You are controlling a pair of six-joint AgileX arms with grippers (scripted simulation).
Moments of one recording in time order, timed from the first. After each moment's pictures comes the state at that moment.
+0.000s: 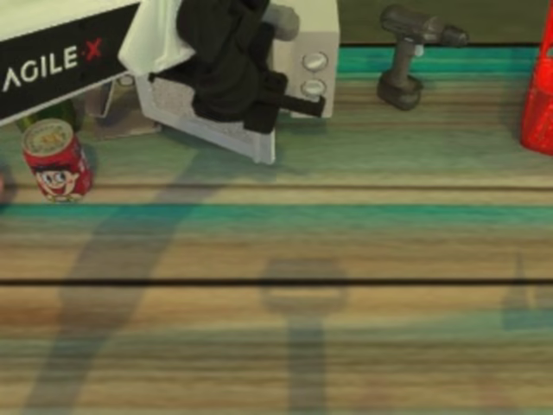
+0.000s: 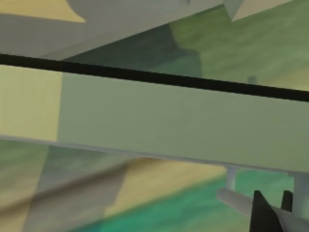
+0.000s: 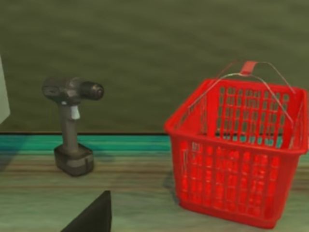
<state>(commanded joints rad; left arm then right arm) -0.54 1.99 1.64 -0.69 -0.08 -0.14 0.00 0.00 0.00 0.00 0.00 0.00</state>
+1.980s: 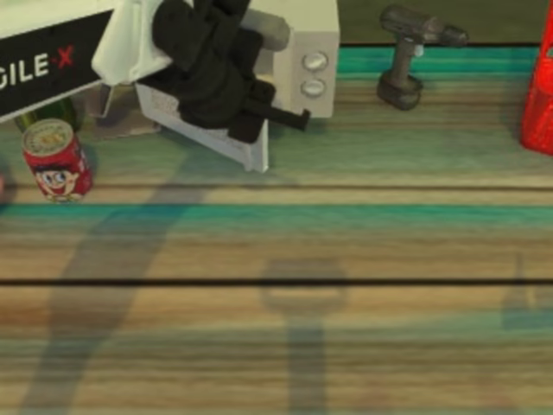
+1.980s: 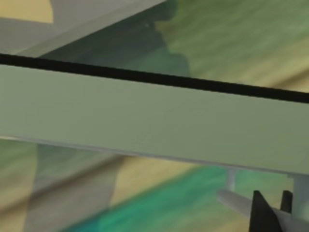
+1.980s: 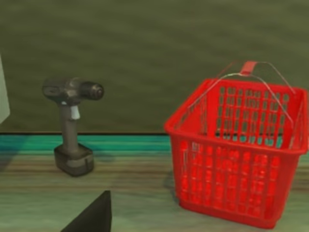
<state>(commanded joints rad) -0.52 1.93 1.55 -0.66 -0.03 -0.05 0.00 0.00 0.00 0.00 0.00 0.00</state>
